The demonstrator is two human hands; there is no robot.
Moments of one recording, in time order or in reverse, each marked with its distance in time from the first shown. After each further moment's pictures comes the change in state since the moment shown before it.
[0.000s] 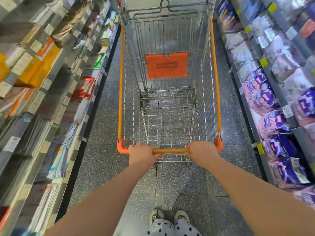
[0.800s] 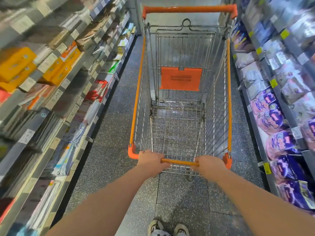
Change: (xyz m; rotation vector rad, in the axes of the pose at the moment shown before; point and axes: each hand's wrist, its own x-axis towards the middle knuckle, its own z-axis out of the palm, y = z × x) left_hand -0.009 -0.029 -0.010 -0.077 -0.175 0.103; right_hand -0.008 -0.025 -0.009 0.106 -0.164 0.000
